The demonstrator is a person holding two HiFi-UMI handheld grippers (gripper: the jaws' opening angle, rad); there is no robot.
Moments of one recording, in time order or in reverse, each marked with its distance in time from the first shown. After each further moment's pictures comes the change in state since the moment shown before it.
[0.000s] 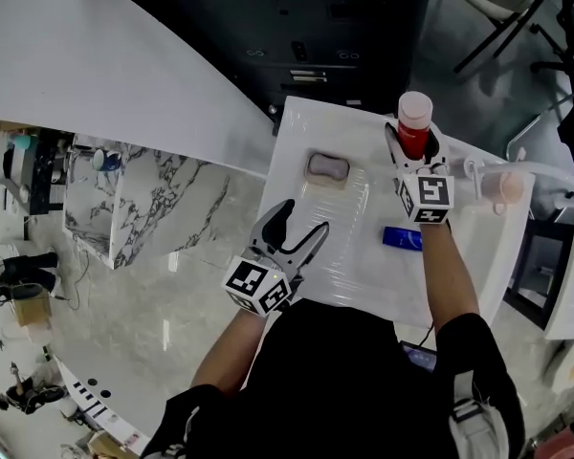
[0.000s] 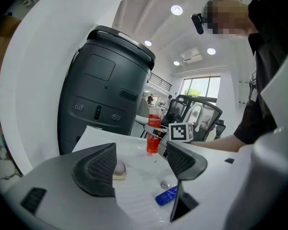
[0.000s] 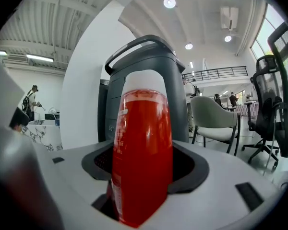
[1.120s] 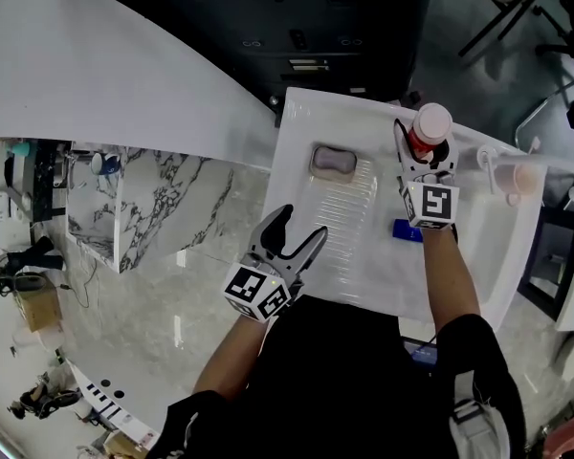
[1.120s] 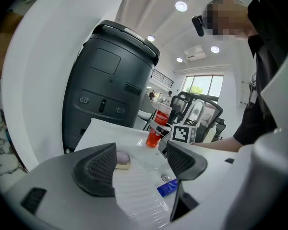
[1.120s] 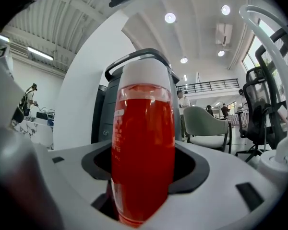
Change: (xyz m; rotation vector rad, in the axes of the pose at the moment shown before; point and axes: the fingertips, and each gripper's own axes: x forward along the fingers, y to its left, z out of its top) left arm -0.015 0.016 -0.021 -0.024 0.055 0.007; right arm -0.017 0.005 -0.004 -0.029 -0.135 -0.099
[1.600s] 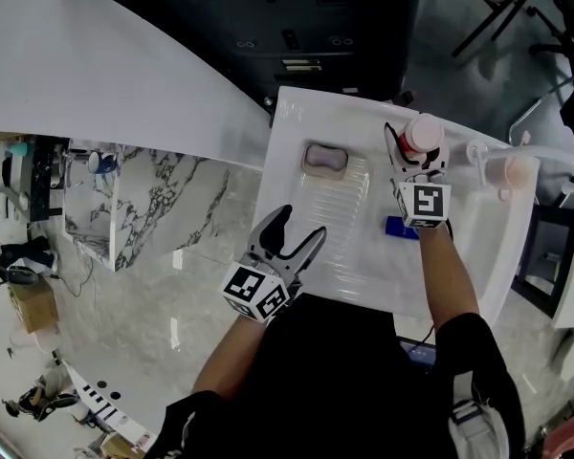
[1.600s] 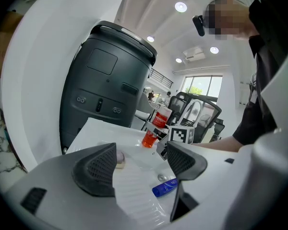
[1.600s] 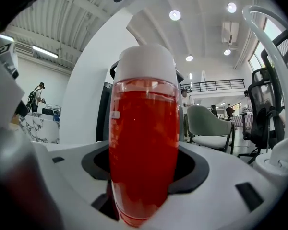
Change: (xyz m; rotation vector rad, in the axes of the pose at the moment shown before) left arm 0.002 -0.018 -0.002 -0.002 -0.006 -0.011; right arm -0.009 0.003 -0.005 -0.038 0.030 0.046
